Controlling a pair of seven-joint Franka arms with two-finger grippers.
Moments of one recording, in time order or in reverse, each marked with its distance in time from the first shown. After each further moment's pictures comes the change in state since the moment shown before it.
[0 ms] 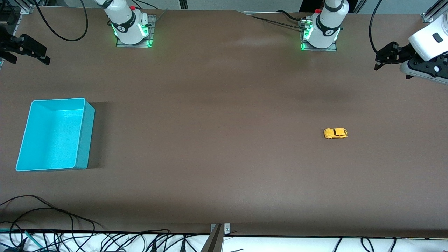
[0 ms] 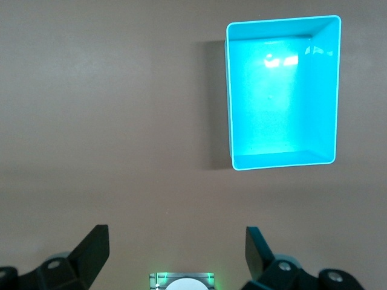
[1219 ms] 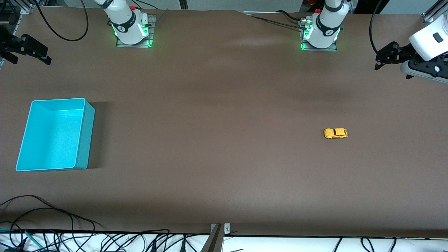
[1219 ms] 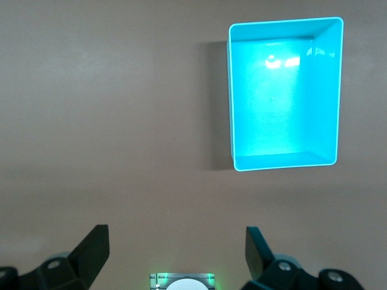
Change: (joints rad) left arm 0.000 0.000 0.001 0.000 0.000 -0.001 0.000; right arm 0.000 0.000 0.005 0.000 0.002 0.002 0.000
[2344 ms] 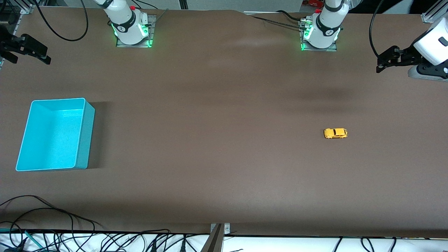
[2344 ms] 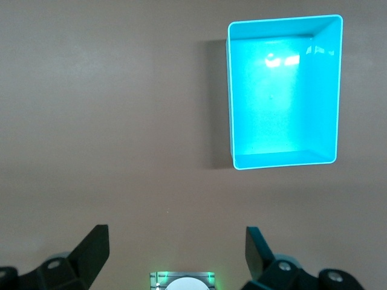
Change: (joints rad) left arm 0.004 0.000 0.004 0.000 0.000 0.000 -0.196; right arm 0.000 -0.001 -0.004 0.000 0.000 -0.006 0.000
